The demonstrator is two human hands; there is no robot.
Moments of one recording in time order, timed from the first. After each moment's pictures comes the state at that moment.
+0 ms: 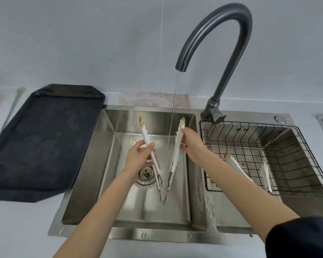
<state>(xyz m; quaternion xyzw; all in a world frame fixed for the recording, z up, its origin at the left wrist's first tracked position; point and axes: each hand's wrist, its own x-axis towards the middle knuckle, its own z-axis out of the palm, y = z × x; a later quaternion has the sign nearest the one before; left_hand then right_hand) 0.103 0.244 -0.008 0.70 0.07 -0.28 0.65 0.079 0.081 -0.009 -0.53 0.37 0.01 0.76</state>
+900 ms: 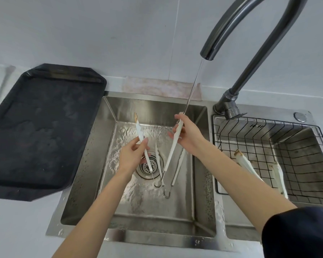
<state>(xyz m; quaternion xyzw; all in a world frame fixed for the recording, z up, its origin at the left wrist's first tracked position) 0.130 0.267 -0.042 0.74 0.10 -0.25 0.61 0.125 0.096 -0.027 -0.42 0.37 0.03 0.83</state>
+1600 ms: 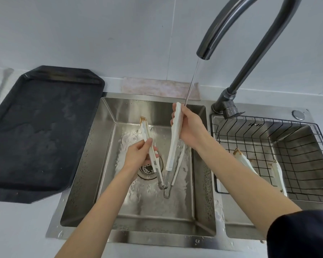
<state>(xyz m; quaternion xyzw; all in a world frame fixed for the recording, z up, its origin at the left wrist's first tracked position) 0.128 0.253 -0.040 0.69 0.11 -0.32 0.64 0.129 0.094 0.002 -0.37 0.31 0.01 0.88</state>
